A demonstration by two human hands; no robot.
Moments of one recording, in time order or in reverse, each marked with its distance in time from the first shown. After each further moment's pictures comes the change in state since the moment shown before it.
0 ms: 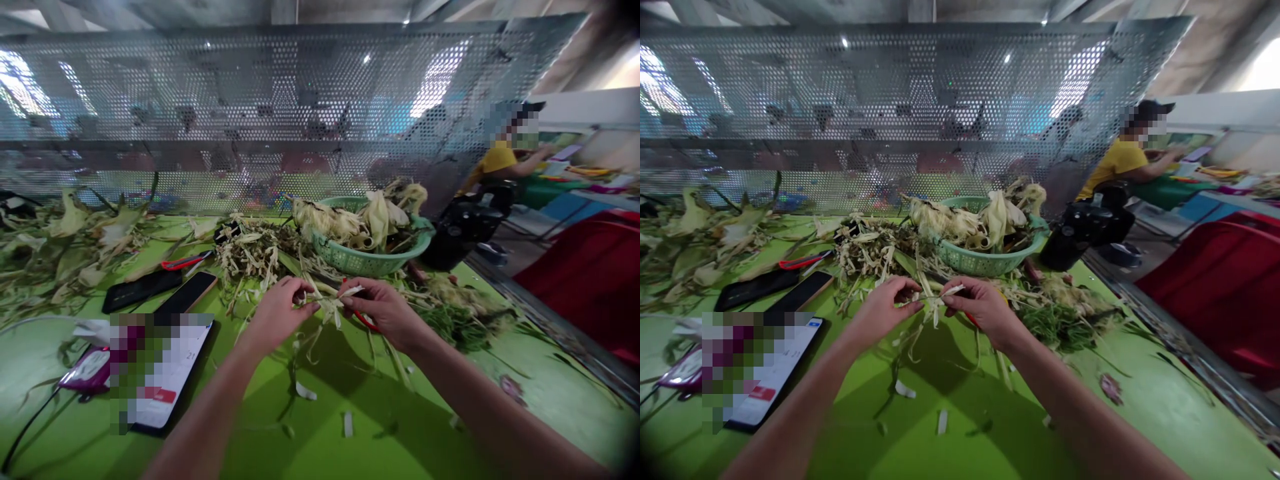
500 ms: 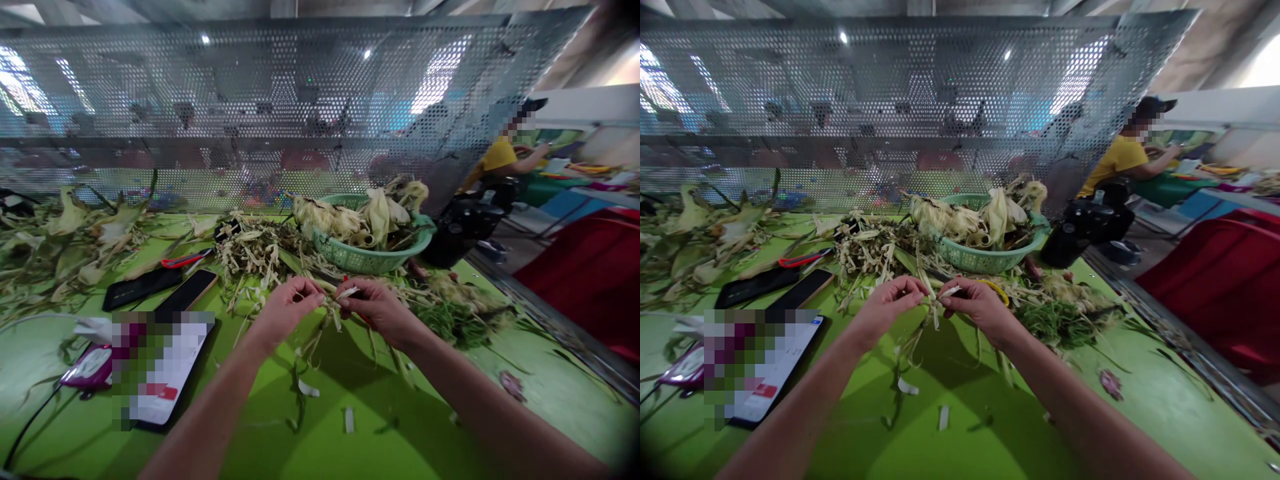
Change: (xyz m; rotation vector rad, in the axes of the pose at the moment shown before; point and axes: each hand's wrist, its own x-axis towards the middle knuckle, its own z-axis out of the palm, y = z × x) left_hand -0.003 0.016 0.004 -0.539 -0.046 -0.104; right_hand 0.002 0.011 0.002 0.013 -0.032 0.018
